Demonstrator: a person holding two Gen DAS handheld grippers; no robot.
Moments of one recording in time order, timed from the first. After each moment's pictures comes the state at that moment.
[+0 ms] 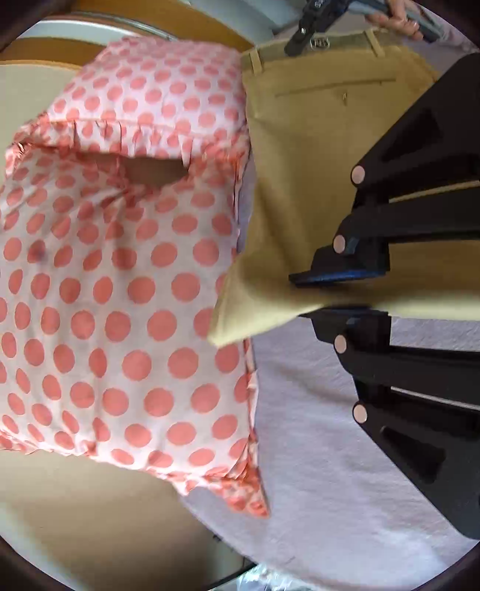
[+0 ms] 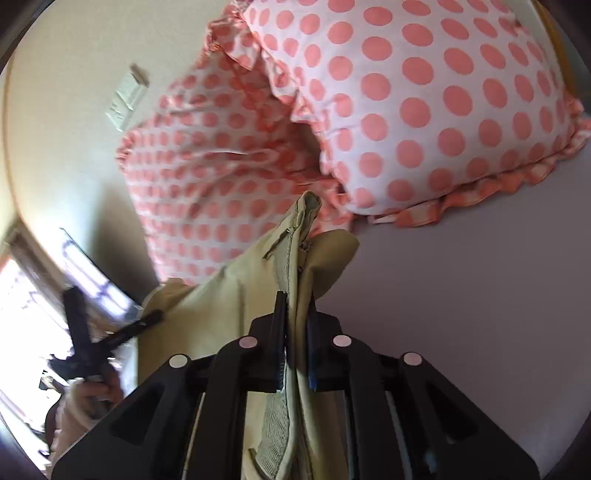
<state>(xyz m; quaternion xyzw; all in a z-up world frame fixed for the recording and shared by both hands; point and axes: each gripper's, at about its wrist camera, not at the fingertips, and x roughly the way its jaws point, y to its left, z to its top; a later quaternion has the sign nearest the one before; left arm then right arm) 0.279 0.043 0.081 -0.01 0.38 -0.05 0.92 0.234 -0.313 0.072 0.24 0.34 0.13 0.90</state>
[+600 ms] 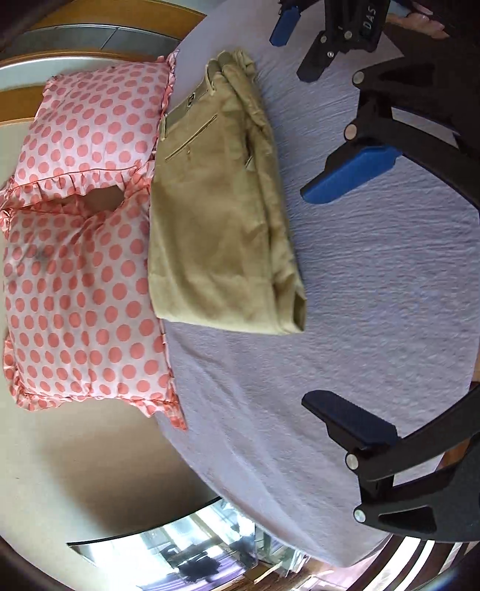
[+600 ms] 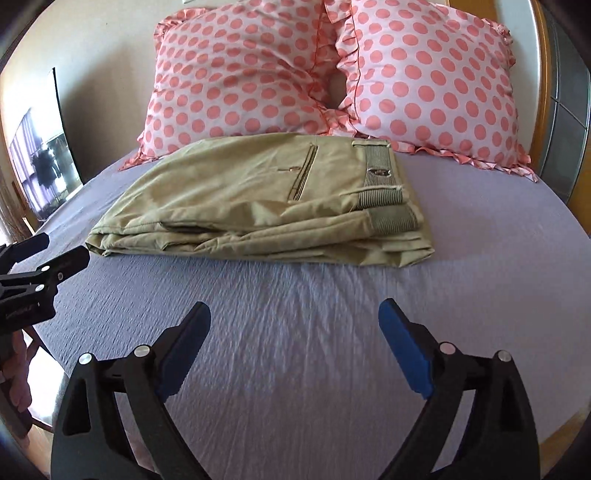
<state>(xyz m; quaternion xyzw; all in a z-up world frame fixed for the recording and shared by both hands) 0.059 0.012 0.046 0.04 0.36 0.00 0.93 0.061 -0.214 0.027 0.02 0.37 0.08 0.92</state>
